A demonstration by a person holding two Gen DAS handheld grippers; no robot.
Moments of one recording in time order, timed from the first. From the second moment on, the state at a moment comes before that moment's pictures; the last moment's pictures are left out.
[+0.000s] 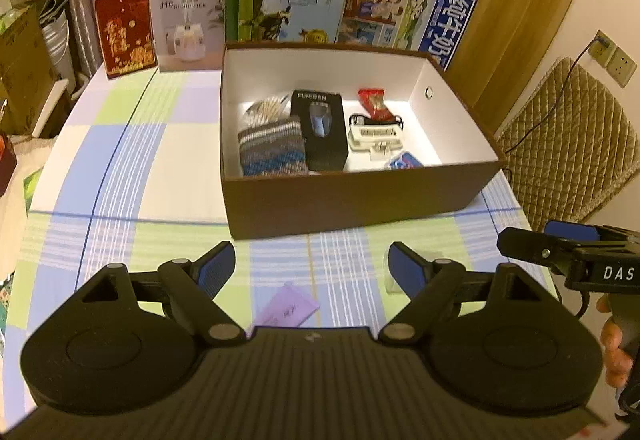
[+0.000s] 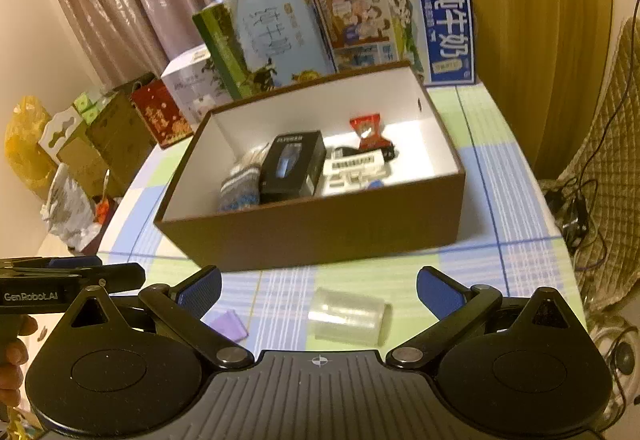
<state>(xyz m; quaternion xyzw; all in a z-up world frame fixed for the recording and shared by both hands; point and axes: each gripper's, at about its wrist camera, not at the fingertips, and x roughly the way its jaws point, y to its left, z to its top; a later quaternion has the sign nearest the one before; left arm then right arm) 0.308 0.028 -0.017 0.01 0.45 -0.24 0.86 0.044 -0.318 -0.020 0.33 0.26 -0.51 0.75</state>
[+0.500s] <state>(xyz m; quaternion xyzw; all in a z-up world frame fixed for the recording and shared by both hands) 0.282 0.039 -0.046 0.03 0.47 -0.25 0.85 0.041 -0.296 -0.048 0.35 0.30 -0.51 0.73</state>
